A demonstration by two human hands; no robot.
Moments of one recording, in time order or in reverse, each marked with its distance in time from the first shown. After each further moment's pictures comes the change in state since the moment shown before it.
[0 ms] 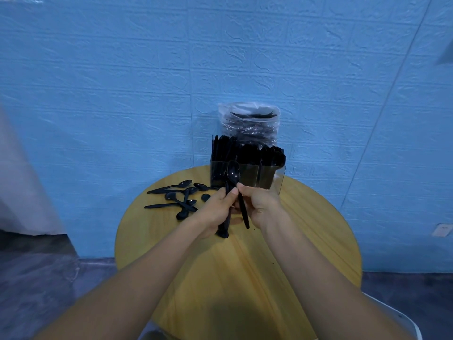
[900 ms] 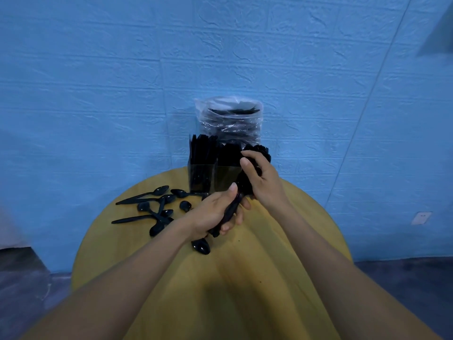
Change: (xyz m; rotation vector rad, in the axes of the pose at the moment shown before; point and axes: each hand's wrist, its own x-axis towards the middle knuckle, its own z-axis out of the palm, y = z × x) left_hand 0.038 0.012 0.009 0.143 -0.380 0.065; right_hand 0.064 -0.032 -0.045 -0.654 -0.112 -0.810
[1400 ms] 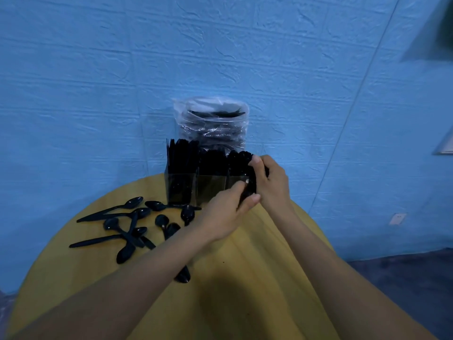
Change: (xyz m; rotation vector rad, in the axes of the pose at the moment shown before) left_hand 0.074 -0.006 0.010 0.720 0.220 0.290; right_hand 0.033 0.026 -0.024 -0.165 0.252 0.063
